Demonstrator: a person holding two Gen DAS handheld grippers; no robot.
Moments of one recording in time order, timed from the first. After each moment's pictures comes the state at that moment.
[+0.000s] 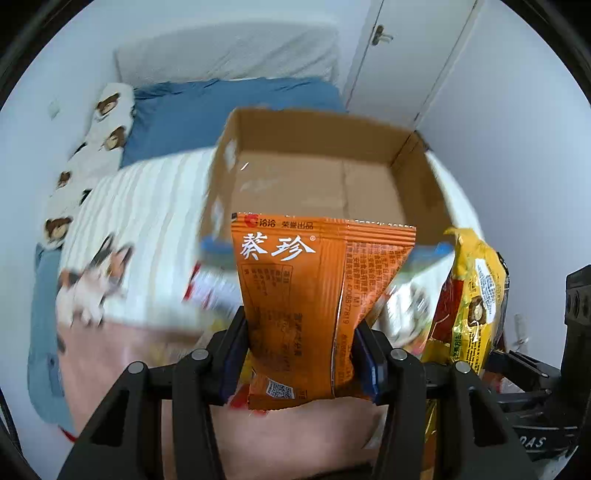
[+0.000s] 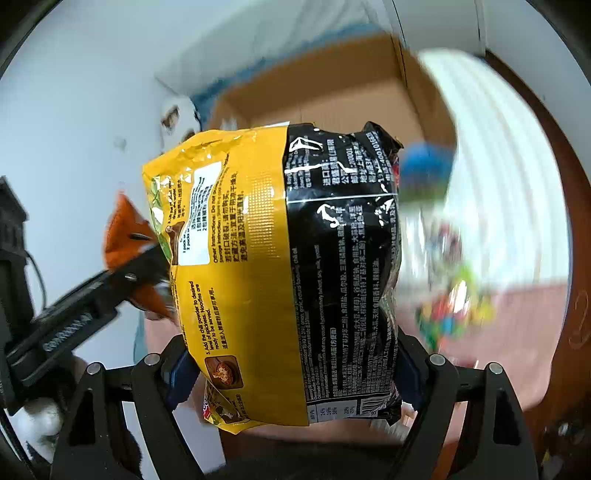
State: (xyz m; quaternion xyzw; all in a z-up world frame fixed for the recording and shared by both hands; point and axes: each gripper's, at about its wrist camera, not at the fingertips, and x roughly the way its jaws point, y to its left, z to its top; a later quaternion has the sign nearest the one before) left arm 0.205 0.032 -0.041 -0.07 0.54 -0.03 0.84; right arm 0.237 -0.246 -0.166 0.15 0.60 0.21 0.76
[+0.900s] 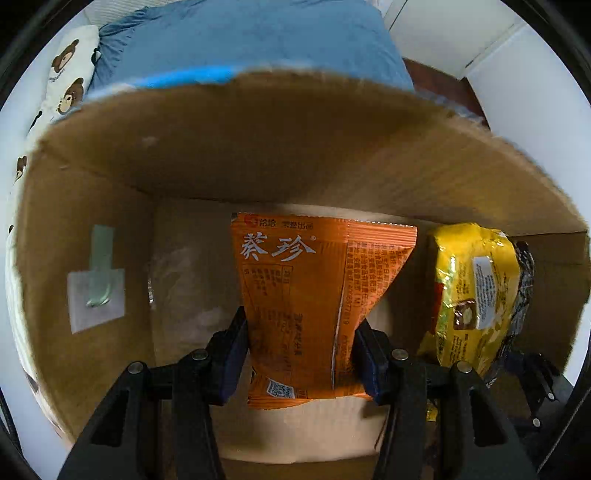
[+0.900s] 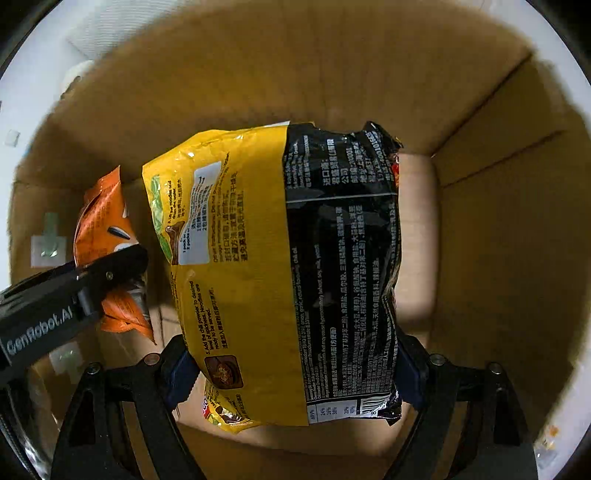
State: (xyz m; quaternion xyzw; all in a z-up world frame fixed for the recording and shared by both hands) left arm 0.480 0.035 -0.219 -0.08 0.70 0.01 0.71; right arm 0.532 -0.218 -0.346 0.02 0.72 0.09 0.69
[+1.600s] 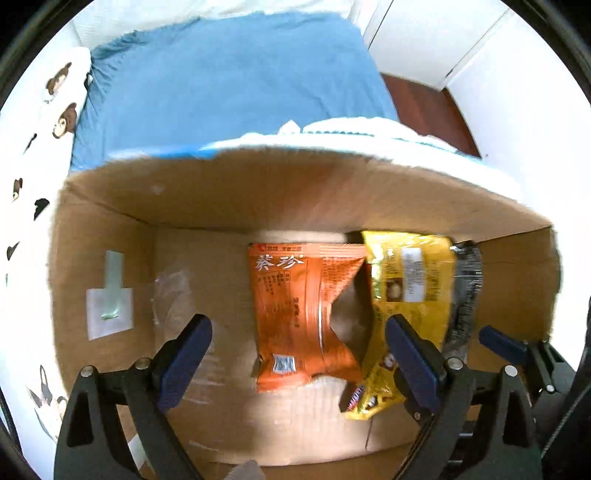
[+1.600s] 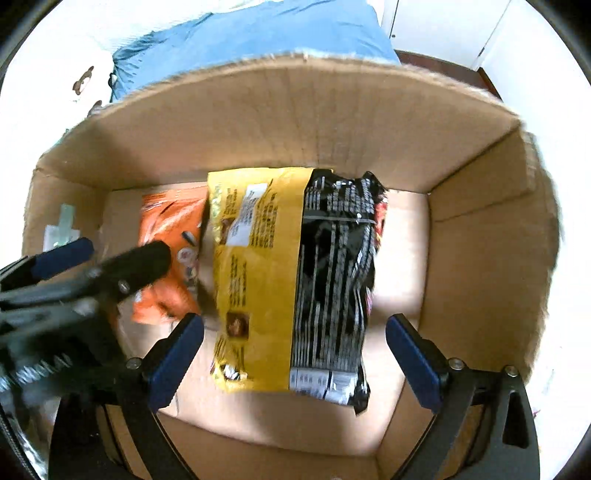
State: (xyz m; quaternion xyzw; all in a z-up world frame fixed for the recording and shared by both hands) left arm 0.442 0.034 -0.170 -0.07 0.66 -0.02 0.75; right arm 0.514 -0.171 -0.288 -0.02 0.68 0.11 0.72
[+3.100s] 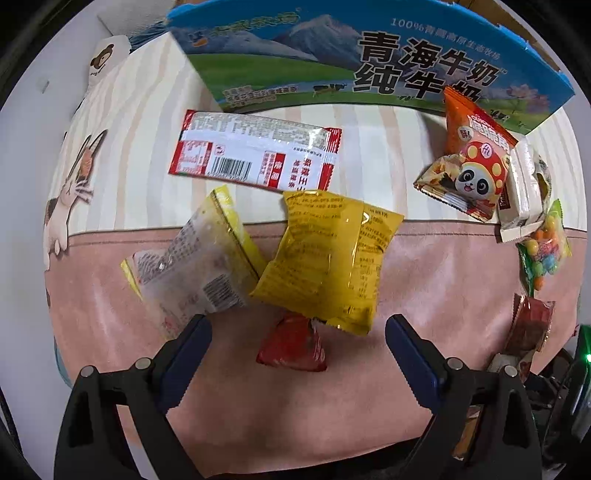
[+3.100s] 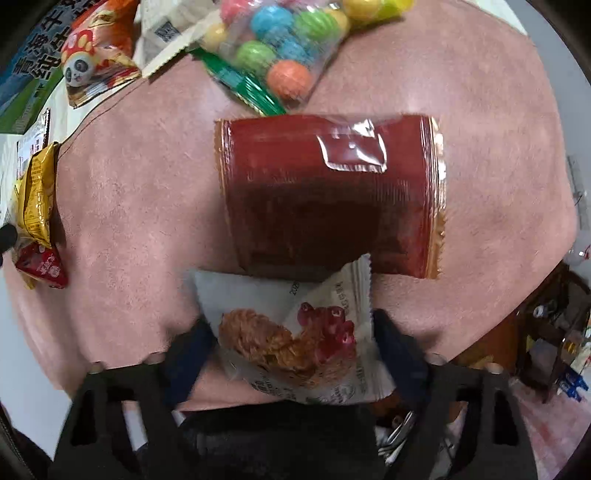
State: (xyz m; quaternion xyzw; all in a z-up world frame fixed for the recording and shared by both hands) left arm 0.144 0.038 -0.207 0.03 0.69 0.03 0.73; right arm 0.076 -0.274 -0.364 0.10 0.75 0.00 0.66
